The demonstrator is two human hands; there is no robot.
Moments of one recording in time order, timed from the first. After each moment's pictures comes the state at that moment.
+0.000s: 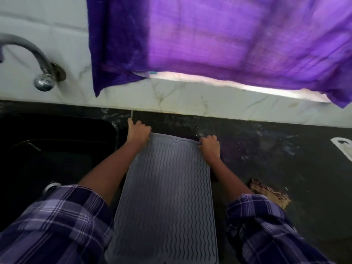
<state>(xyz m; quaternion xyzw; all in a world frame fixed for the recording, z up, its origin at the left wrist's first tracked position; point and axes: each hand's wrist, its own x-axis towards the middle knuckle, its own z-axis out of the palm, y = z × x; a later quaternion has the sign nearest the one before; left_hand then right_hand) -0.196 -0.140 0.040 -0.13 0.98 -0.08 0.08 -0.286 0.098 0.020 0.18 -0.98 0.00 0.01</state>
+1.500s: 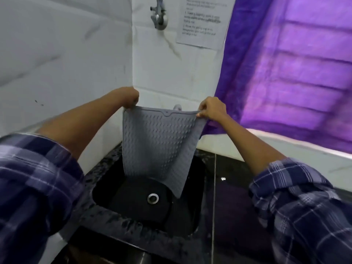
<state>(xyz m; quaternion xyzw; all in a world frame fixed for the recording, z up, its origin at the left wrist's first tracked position) 0.128 -0.417 0.303 -0.32 0.95 -0.01 -0.04 -0.072 -0.199 0.293 0.43 -0.87 0.21 0.10</state>
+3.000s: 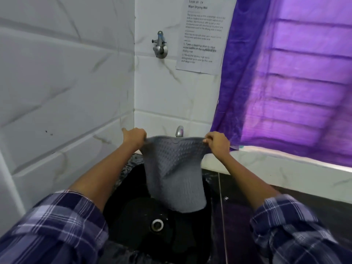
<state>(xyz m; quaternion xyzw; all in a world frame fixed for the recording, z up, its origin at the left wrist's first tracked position) 0.117 -0.413 0.238 -0.38 0.92 -0.05 -0.10 -0.075 -0.198 0.241 0.35 -0.88 0.29 0.11</state>
